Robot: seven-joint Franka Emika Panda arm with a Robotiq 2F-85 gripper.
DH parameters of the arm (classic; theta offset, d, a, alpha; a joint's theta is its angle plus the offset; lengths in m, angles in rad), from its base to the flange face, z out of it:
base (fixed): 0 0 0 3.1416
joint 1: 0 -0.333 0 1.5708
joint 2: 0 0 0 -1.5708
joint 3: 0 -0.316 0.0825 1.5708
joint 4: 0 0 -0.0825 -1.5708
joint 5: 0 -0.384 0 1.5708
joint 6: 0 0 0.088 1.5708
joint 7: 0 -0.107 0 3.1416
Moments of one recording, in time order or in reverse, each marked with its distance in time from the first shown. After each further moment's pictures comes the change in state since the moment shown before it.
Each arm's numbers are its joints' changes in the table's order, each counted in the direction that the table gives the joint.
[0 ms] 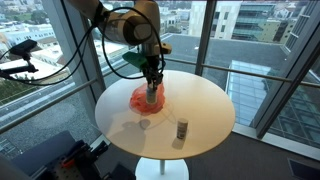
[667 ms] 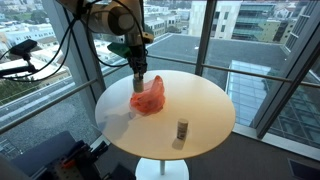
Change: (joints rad) arm -0.067 -0.039 -0.099 -0.010 -0.002 0.015 -0.093
